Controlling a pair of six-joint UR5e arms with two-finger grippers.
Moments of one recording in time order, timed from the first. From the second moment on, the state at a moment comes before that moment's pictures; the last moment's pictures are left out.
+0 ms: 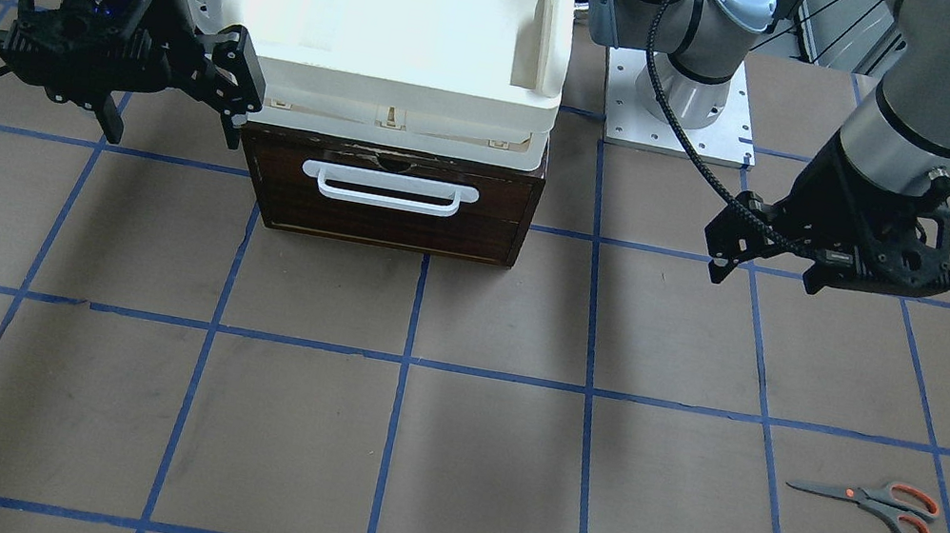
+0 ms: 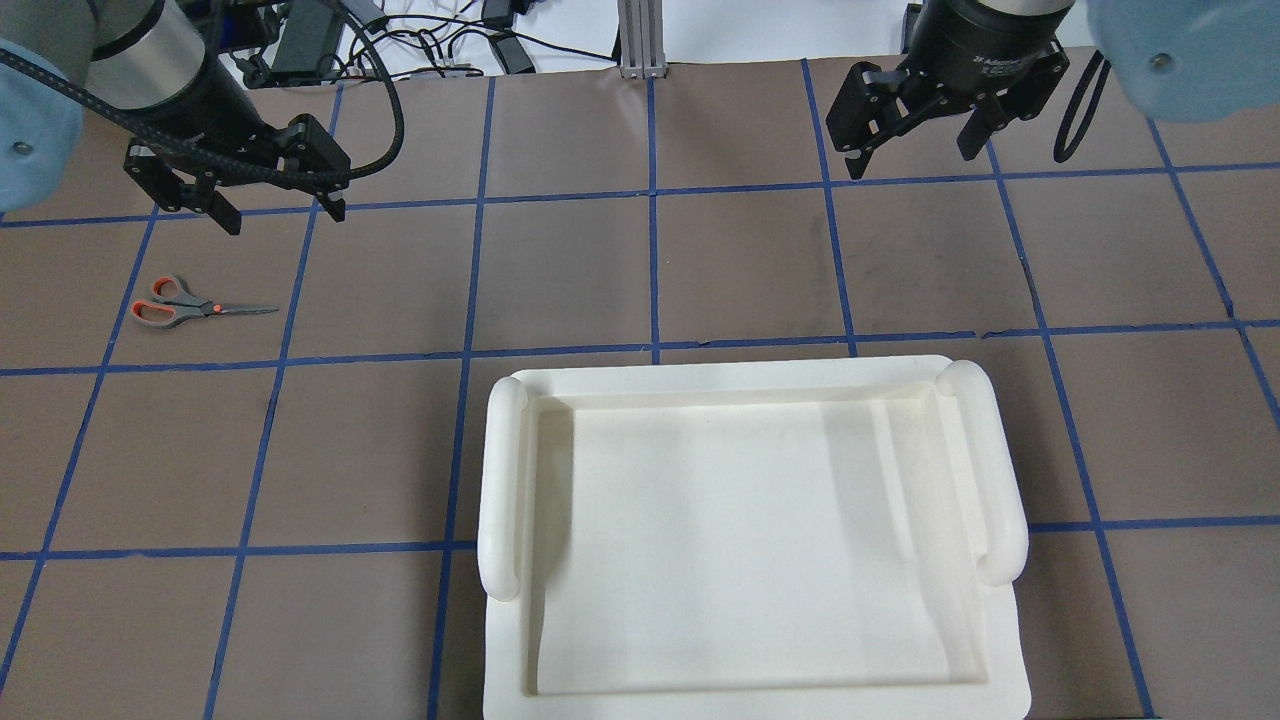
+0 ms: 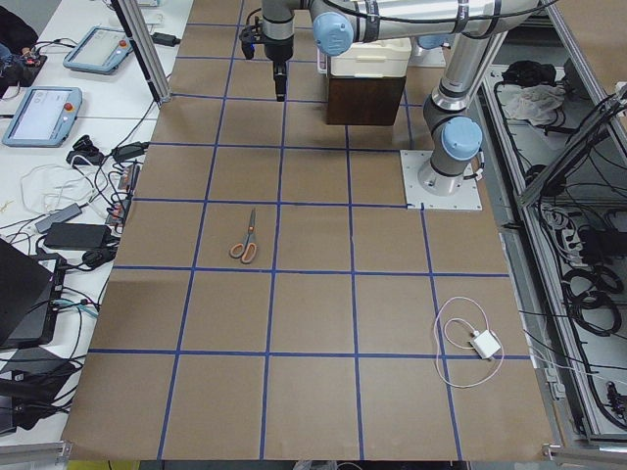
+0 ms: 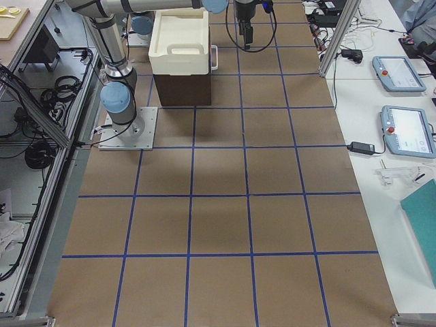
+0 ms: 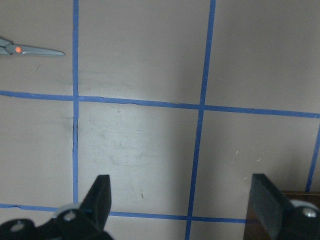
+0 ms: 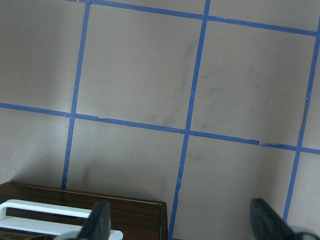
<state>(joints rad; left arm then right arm) -1.43 -1.63 -1.57 -1.47 1.56 0.08 1.61 -1.51 1.46 -1.61 -1.54 -0.12</state>
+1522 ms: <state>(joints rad) -1.14 -1.84 -1.58 -1.28 1.65 1.48 1.71 -1.47 1.47 -1.61 -1.50 -0.25</state>
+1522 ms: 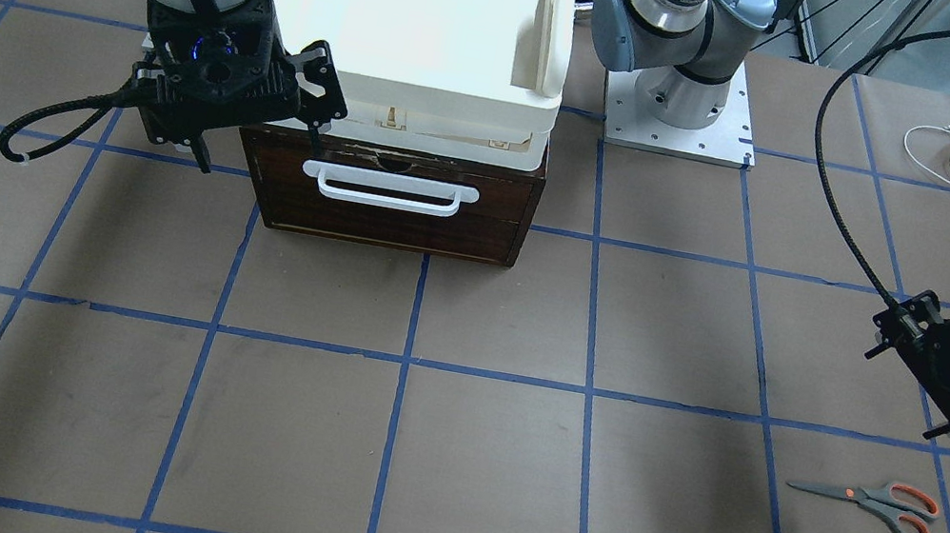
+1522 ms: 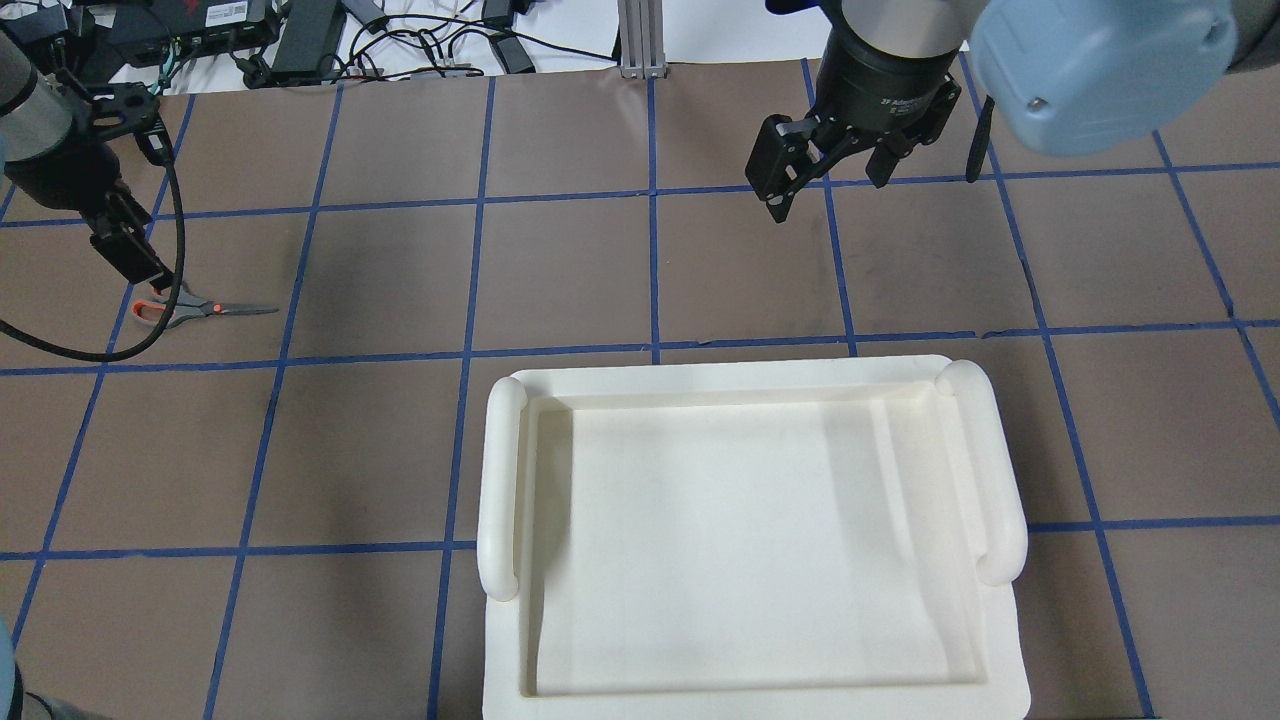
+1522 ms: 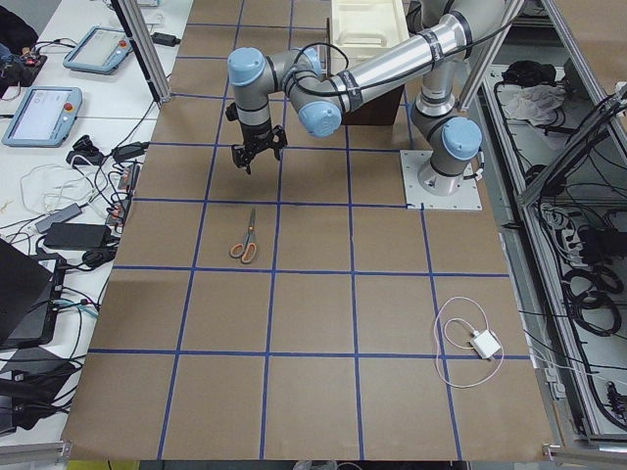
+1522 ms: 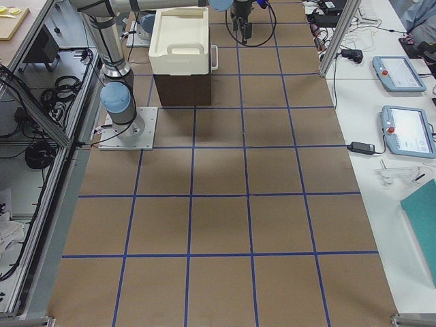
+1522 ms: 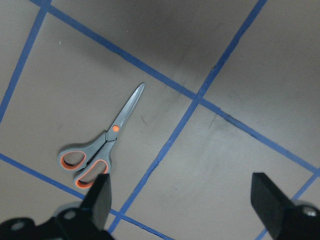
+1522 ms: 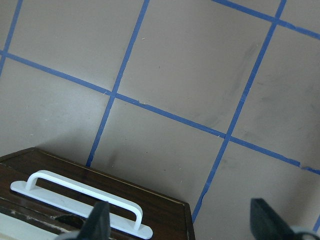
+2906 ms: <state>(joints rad) -1.07 -2.16 -1.58 -0.92 1.63 2.15 1.76 -1.41 1.48 -1.65 -1.47 -0.91</state>
